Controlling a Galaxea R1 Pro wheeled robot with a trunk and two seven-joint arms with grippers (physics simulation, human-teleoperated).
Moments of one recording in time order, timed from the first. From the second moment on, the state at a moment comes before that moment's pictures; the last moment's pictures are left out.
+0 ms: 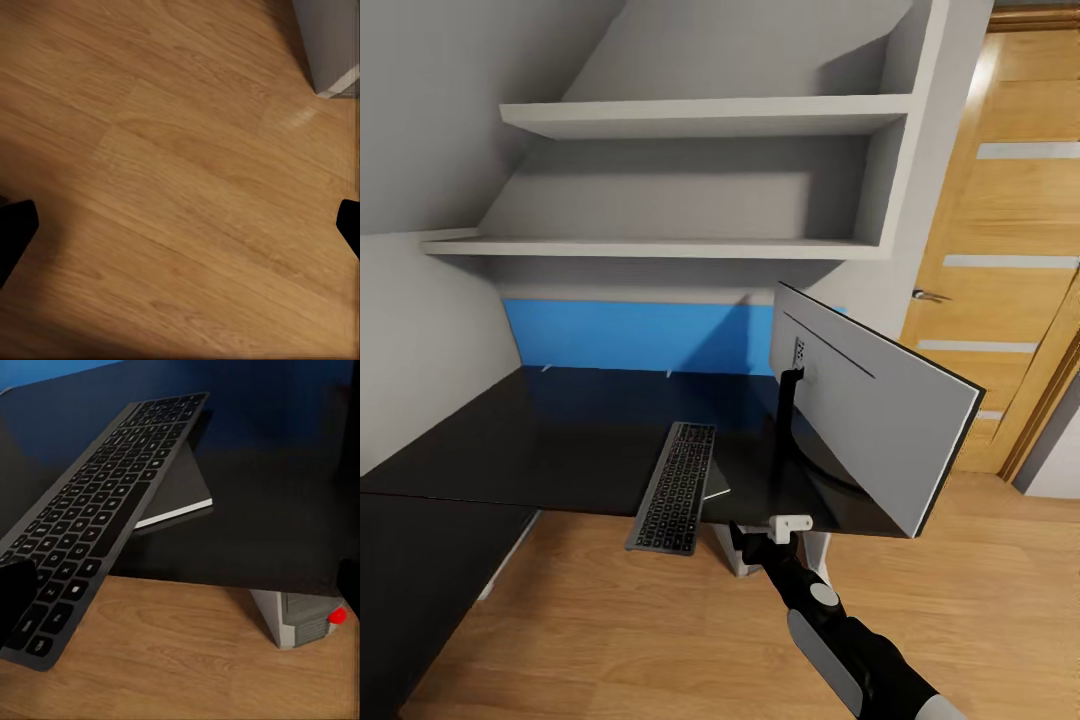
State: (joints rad) left arm -0.09 -0.06 0.07 -0.52 0.28 -0.25 0.02; right arm -0.47 -0.04 0.64 -0.97 -0.61 -0.04 -0.19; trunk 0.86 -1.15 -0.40
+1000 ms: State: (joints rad) left arm -0.09 -0.06 0.08 -0.52 0.28 -0.25 0.02; right arm -0.47 -0.03 0.65 -0.92 -0.61 -0.05 -0.18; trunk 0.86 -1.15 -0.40
